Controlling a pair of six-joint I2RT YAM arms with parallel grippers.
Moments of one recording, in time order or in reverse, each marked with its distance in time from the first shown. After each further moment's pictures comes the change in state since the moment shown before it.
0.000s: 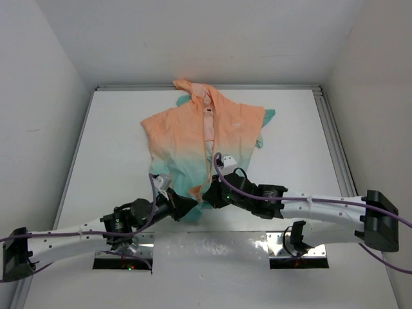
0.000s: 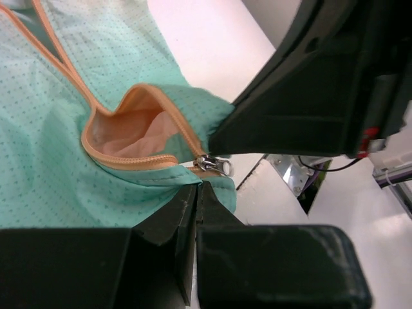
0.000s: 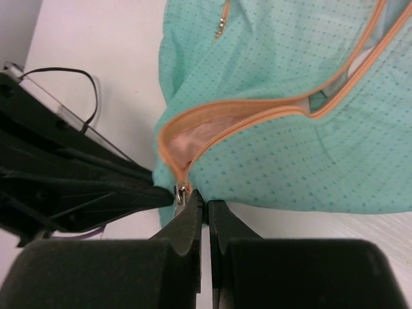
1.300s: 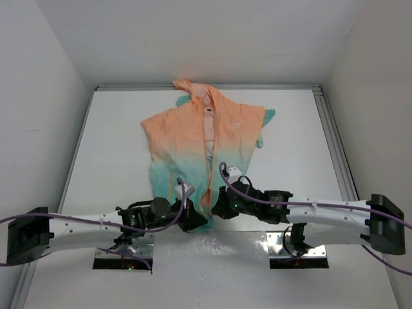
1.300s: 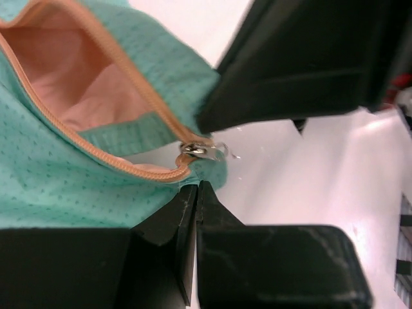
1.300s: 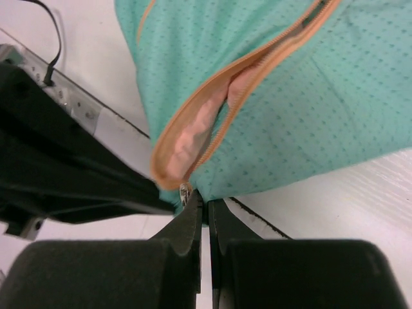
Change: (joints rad) left arm -0.043 0.373 0.063 0.112 0.249 -0.027; right arm 0.013 -0.076 -0.115 -0.086 -0.109 0.076
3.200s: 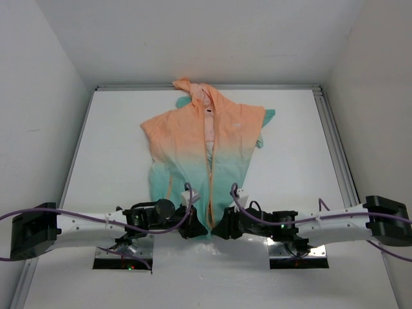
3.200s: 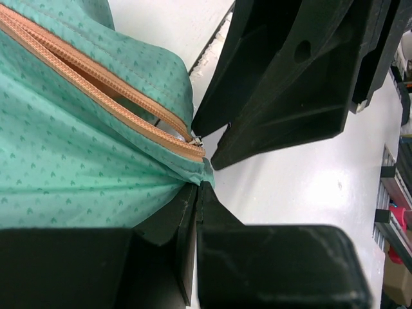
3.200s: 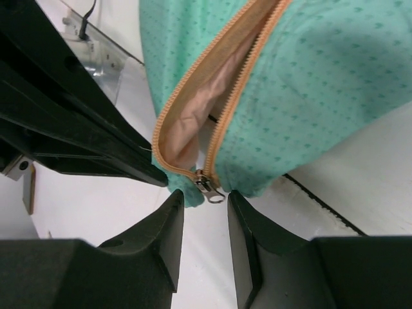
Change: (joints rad) left arm -0.022 0.065 -0.005 0.008 0.141 -0.021; right arm 0.219 -0.124 -0.362 0.380 0.064 0.225
